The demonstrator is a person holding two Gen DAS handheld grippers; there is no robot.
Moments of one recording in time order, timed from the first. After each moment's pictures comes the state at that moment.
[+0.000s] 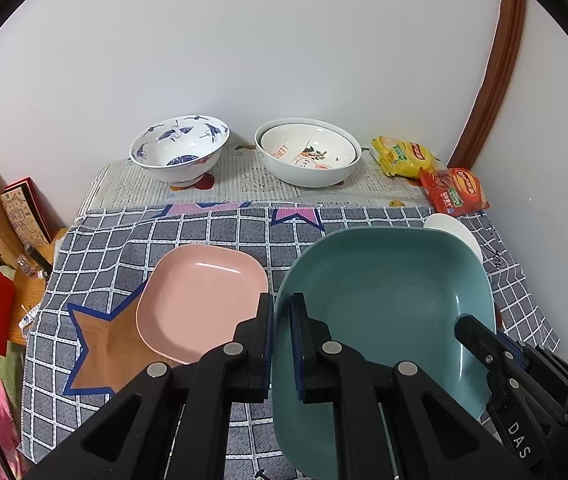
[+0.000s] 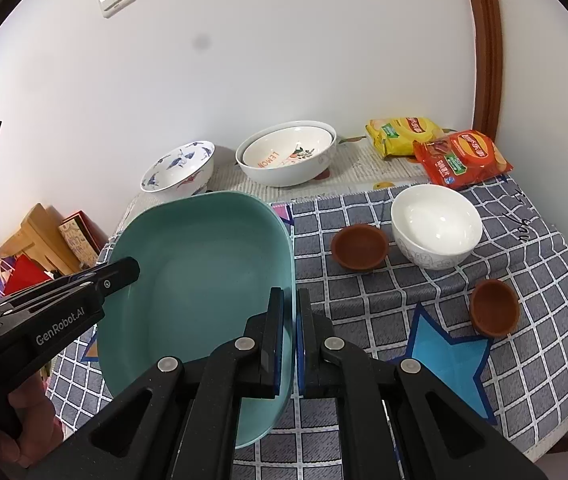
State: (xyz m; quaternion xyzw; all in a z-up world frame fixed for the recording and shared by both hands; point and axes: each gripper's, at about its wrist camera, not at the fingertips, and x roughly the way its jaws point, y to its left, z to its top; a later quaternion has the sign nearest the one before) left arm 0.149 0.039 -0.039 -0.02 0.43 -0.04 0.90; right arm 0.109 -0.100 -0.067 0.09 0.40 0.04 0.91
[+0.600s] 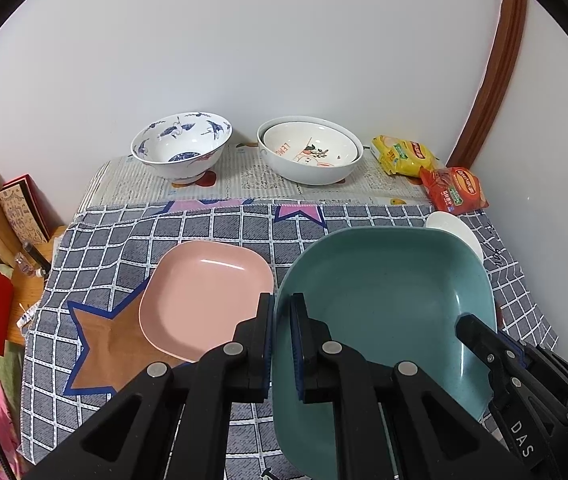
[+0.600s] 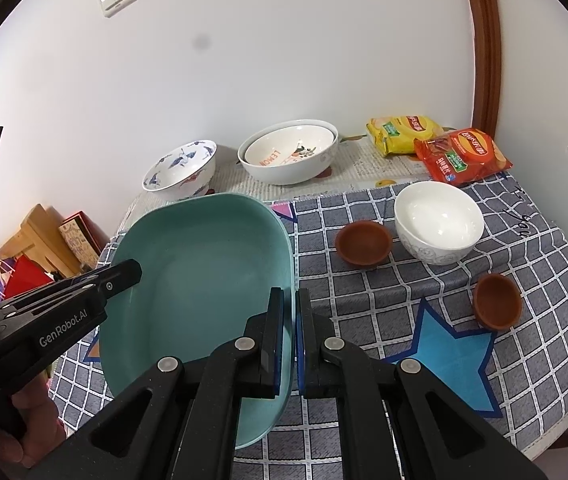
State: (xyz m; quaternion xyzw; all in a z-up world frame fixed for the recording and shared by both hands) left arm 0.148 0.046 -0.041 -0.02 0.43 -0.04 0.90; right arm 0.106 -0.091 -0.068 0.09 0.40 0.04 0.91
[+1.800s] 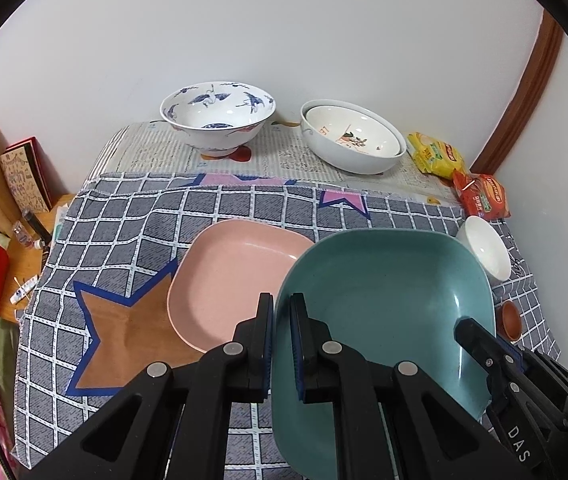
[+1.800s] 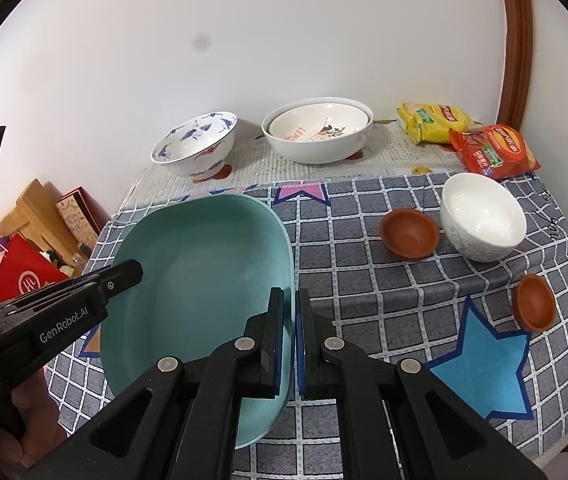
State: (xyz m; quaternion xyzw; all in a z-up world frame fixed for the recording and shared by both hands) left arm 0.166 0.105 -0.074 -0.06 0.46 -0.02 0.89; right arm 0.132 -0.041 -0.093 0.06 0.42 0.05 0.90
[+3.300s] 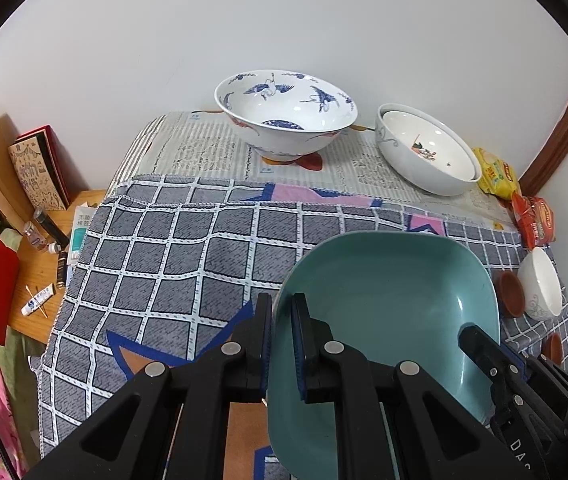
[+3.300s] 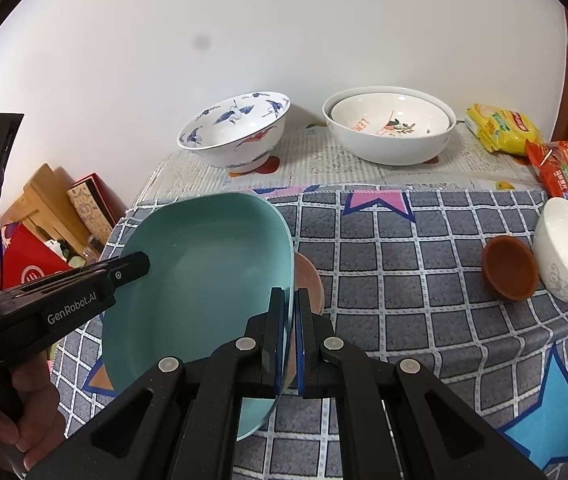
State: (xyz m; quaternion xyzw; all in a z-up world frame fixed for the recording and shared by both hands) left arm 0.231 0.179 -0.109 -0.07 0.48 0.02 0.88; right arm 0.201 0.029 -0.129 0.06 0.43 0.10 0.89
